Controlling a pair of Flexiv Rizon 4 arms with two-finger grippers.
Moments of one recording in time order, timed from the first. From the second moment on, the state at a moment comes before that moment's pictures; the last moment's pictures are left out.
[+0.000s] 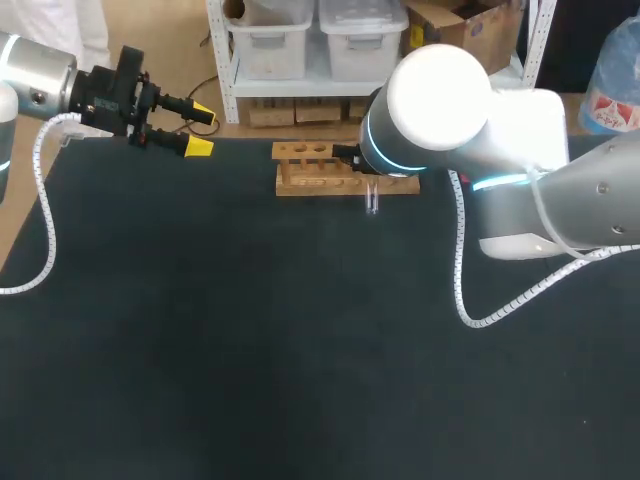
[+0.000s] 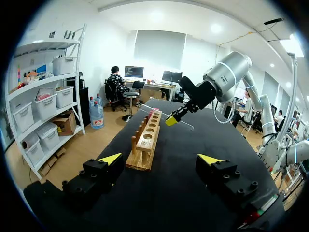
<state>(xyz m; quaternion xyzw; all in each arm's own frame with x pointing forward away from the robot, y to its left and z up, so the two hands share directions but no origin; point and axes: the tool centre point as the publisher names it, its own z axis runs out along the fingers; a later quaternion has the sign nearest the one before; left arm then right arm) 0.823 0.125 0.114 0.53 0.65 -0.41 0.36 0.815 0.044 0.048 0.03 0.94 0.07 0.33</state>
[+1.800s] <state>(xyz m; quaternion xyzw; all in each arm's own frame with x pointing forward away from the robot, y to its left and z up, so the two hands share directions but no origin) 0.823 0.125 0.114 0.53 0.65 -0.41 0.36 0.813 0.042 0.034 0.00 0.96 0.10 0.27</state>
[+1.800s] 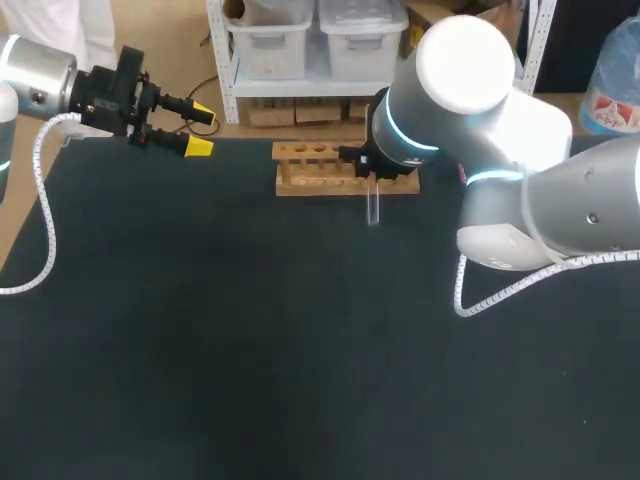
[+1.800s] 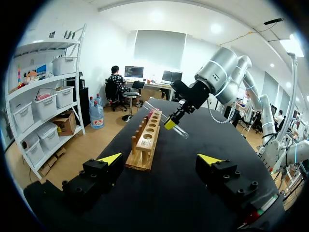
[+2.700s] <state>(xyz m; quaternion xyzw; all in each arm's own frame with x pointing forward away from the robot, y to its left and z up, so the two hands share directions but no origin) 0.823 0.125 0.114 0.53 0.65 -0.41 0.36 0.811 0.055 0.057 -0.01 0.96 0.11 0.26</state>
